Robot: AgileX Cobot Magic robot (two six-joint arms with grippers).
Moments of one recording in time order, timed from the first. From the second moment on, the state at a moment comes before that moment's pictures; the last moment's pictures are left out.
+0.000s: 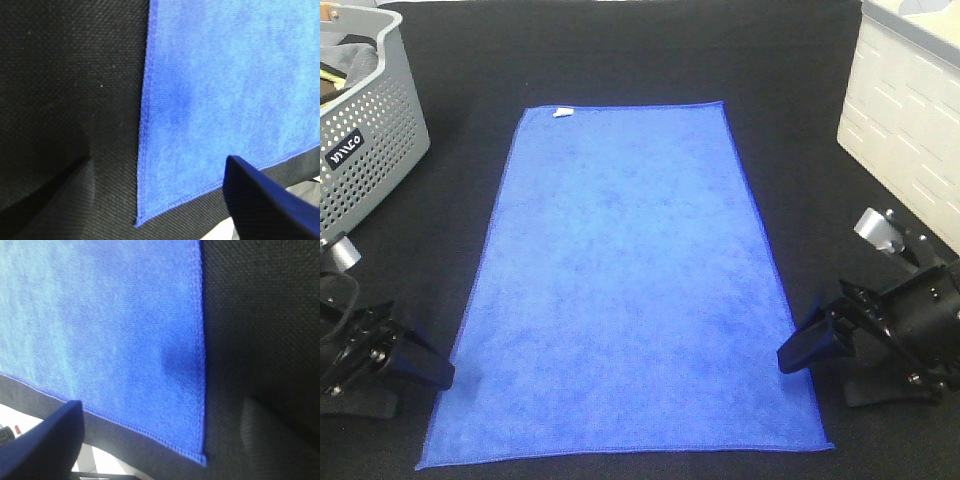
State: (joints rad) left arm 0.00 1.76 -0.52 -1.16 0.61 0.85; right arm 0.00 1.74 -0.56 1.00 0.67 -0.80
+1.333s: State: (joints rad) left arm -0.17 1.73 -0.53 -1.26 0.51 0.85; right arm 0.17 1.81 -0.56 1.15 0.54 -0.83
